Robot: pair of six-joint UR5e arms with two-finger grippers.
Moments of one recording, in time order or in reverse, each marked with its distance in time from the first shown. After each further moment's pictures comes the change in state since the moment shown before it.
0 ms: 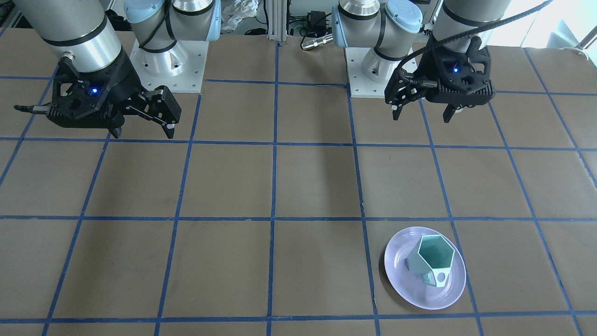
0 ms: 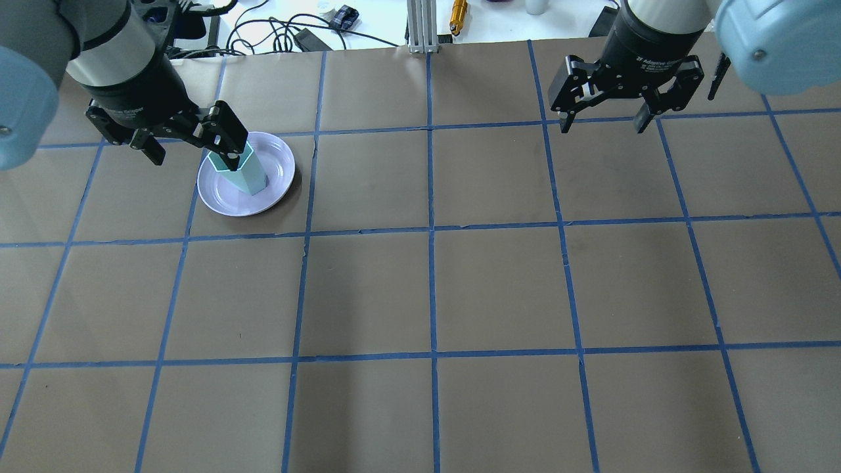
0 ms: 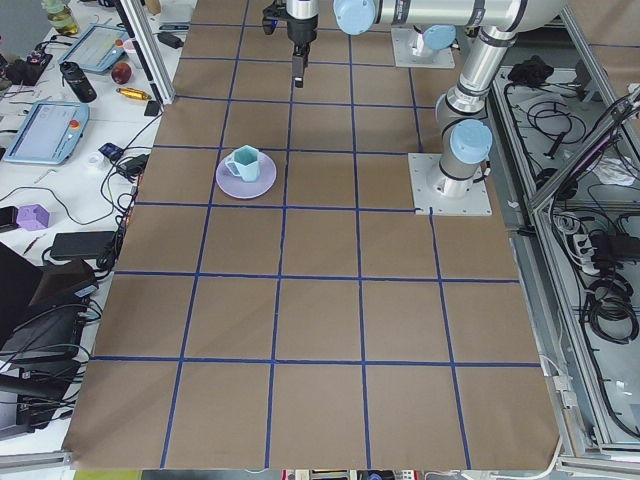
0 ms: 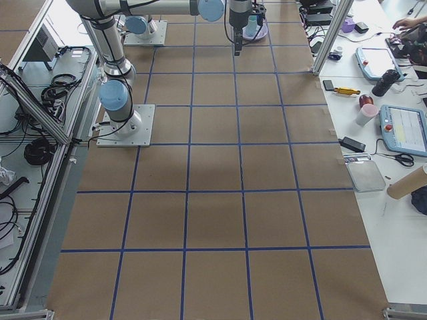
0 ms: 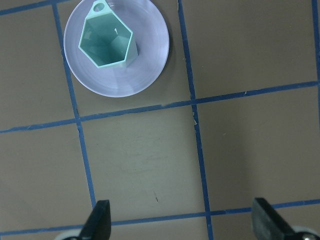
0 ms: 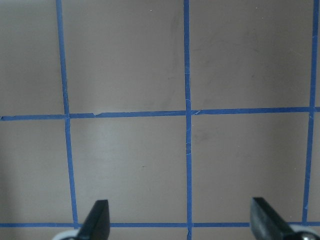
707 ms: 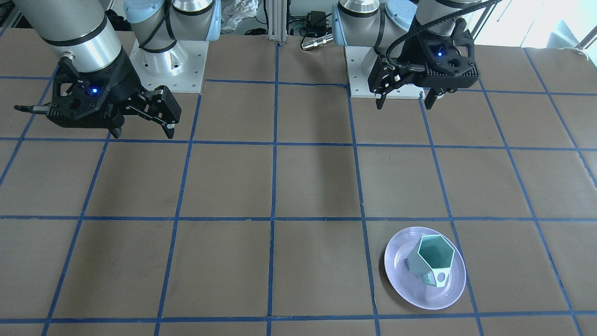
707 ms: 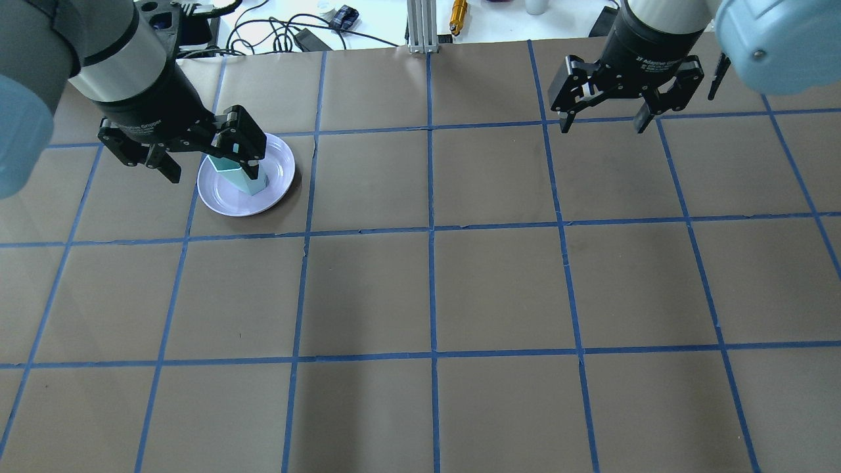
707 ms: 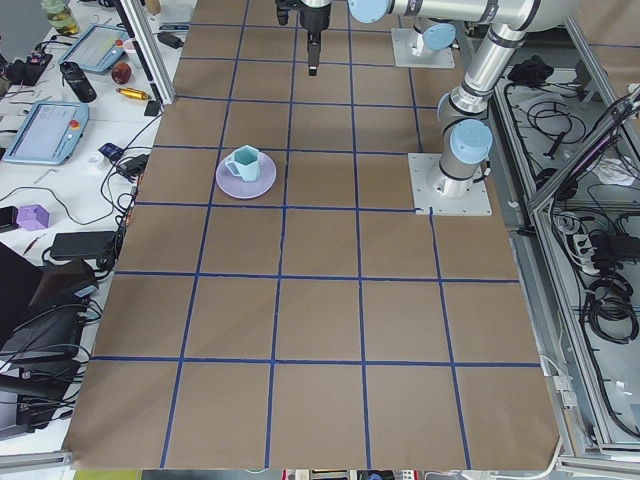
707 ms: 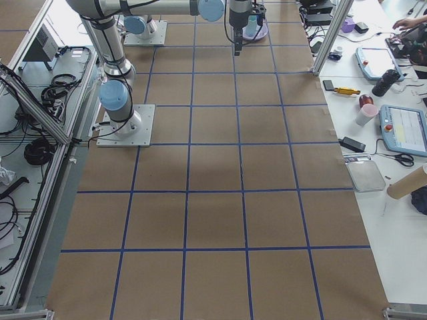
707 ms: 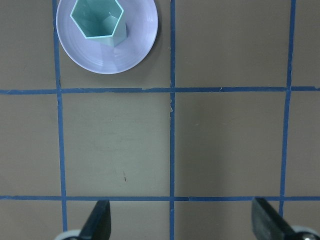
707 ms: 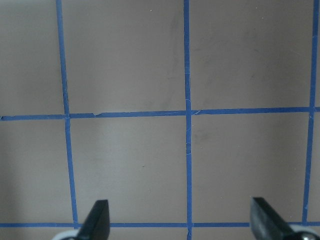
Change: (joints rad) left arm -0.040 0.032 -0.030 -0.004 -0.029 -0.107; right arm 0.000 0.000 0.000 0.000 0.000 0.000
